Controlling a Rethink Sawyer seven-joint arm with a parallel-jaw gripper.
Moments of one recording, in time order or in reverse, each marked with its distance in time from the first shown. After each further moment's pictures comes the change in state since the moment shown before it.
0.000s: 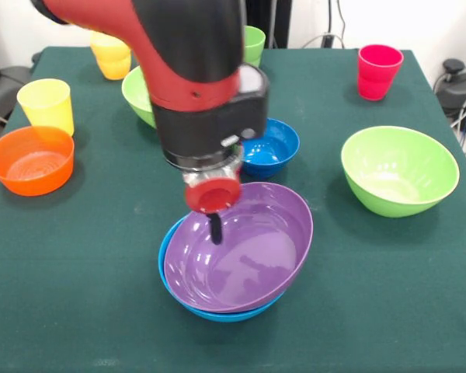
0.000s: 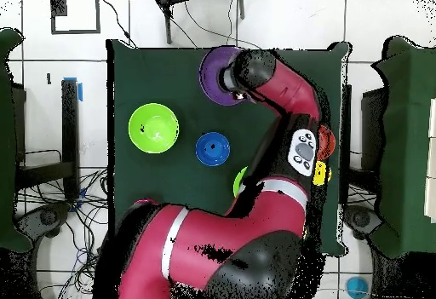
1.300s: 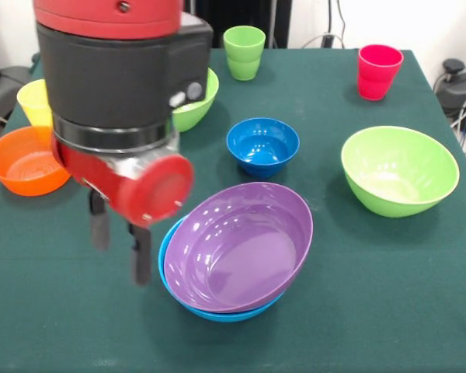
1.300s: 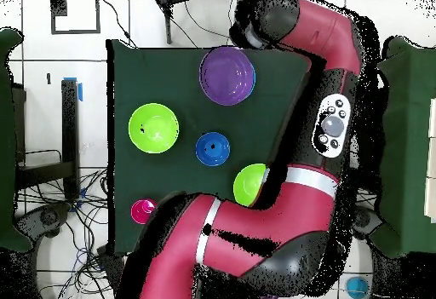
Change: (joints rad) arm -0.082 0.073 0.056 -0.538 -0.253 0.144 -0.379
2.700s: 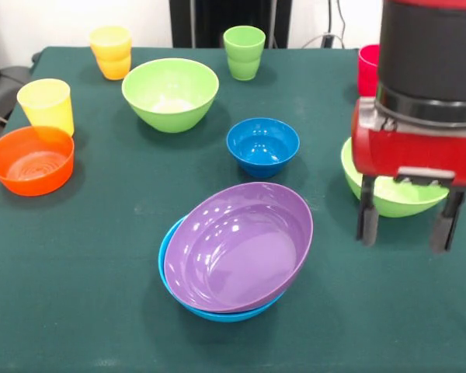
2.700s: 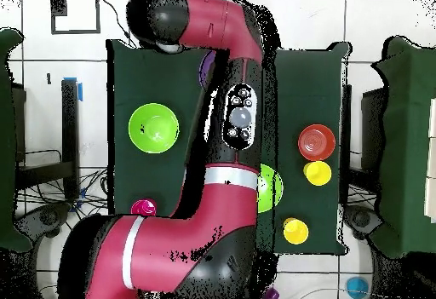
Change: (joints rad) arm 0.214 -0.086 0.079 0.104 -0.008 0.000 -0.306
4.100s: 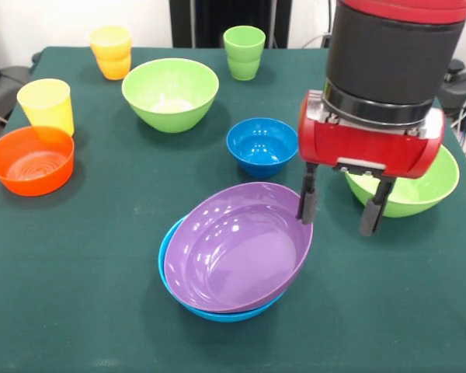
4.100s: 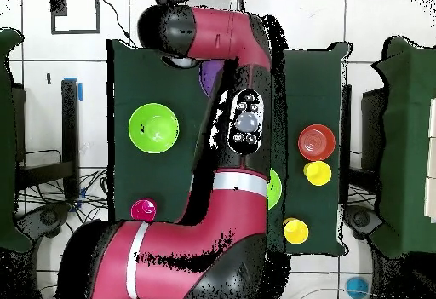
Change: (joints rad) arm -0.024 -0.056 0.034 0.116 -0.161 -0.002 -0.001
